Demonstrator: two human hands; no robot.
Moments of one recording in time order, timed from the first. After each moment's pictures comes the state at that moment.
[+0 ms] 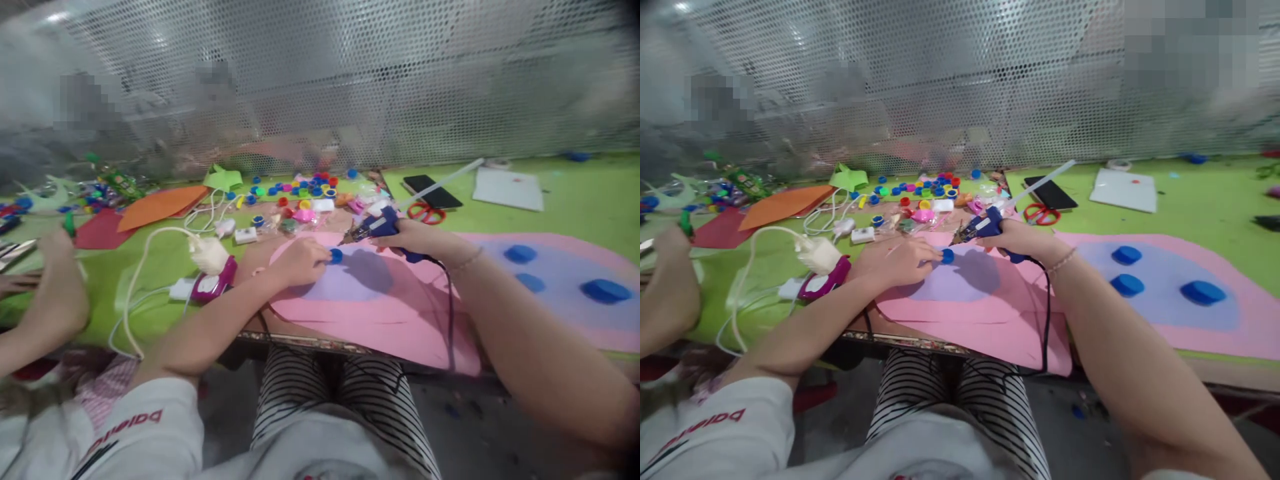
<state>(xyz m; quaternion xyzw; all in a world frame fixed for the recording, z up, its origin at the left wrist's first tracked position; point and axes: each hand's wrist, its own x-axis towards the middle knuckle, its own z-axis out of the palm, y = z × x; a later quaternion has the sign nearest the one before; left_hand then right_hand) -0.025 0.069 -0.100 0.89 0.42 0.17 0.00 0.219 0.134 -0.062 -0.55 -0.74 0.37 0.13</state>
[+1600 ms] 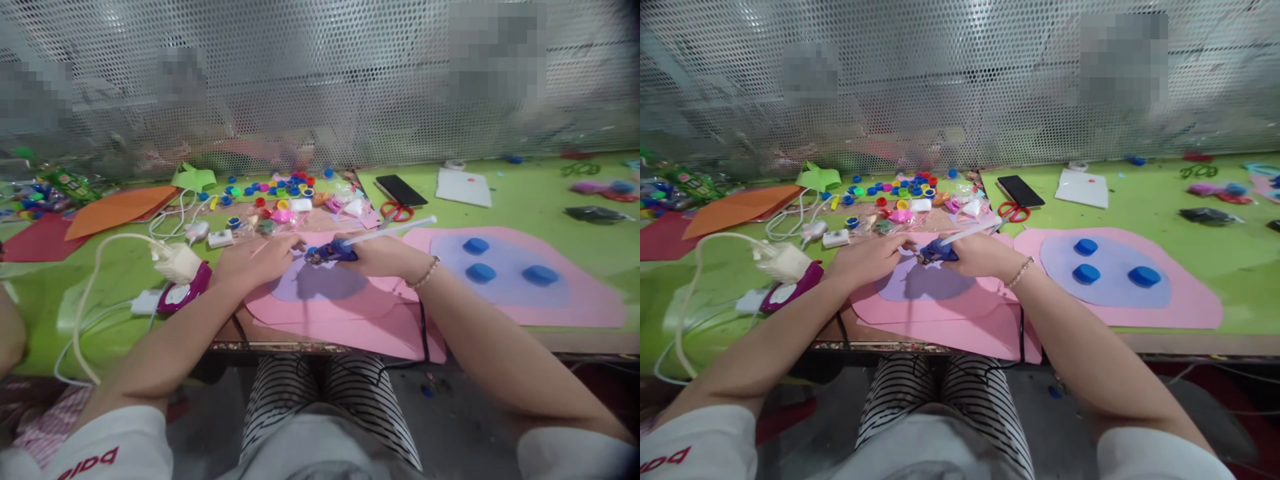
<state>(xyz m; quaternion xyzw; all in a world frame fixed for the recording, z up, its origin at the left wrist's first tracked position) -0.023 0.058 -0.063 0.84 0.50 0.17 0.05 0.204 0.100 -0.065 -0.31 -0.94 0.11 0.11</state>
